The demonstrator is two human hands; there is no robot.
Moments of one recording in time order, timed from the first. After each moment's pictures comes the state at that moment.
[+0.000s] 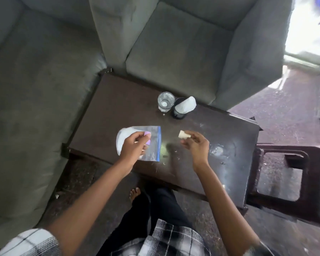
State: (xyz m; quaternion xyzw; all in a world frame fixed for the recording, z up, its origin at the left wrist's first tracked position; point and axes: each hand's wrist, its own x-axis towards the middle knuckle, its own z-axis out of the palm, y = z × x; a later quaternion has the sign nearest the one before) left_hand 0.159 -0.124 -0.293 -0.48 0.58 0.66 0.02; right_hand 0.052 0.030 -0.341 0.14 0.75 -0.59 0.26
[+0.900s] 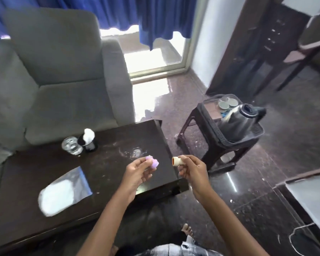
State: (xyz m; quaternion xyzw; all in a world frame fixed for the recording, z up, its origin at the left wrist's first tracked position) left_hand 0.178 0.205 -0.215 -0.22 0.58 0.76 0.20; right_hand 0.183 0.376 -0.210 0.26 0.60 -0.76 0.07
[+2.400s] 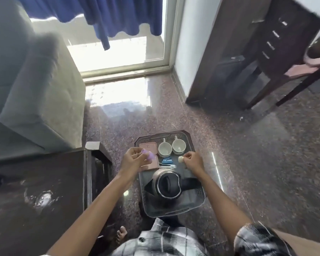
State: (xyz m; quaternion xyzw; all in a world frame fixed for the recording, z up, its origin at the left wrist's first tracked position) left_hand -0.180 0.628 -0.236 -0.27 0.63 0.71 0.15; right_hand -0.228 0.842 -0.348 0.21 0.86 -0.41 0.20
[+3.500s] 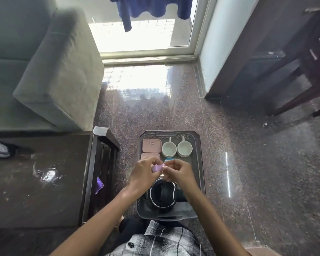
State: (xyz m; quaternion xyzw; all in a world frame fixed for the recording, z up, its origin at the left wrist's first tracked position) left_hand -0.187 0.677 -0.267 -0.18 0.89 0.39 0.16; right_hand -0.213 0.808 -0.284 0.13 0.68 -0.64 0.33
